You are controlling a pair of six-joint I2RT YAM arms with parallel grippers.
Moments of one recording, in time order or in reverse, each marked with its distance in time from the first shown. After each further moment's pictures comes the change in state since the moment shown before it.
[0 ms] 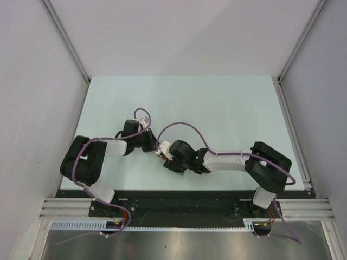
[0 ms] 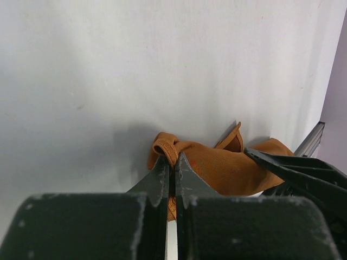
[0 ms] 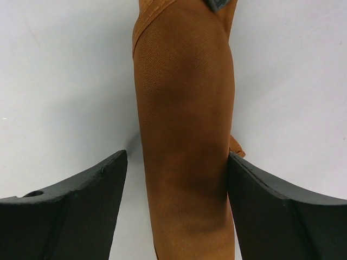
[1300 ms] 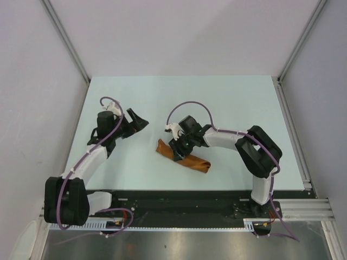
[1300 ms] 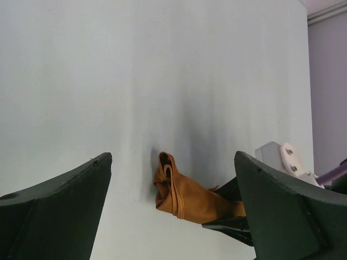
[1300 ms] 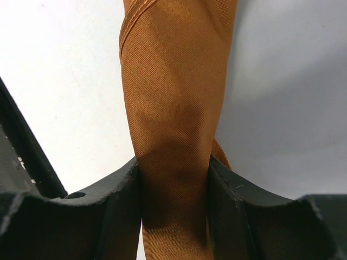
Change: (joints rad) left arm 0.201 -0.428 0.047 -0.190 -0.206 0.009; right arm -0.306 0.182 0.212 -0.161 -0.641 0.164
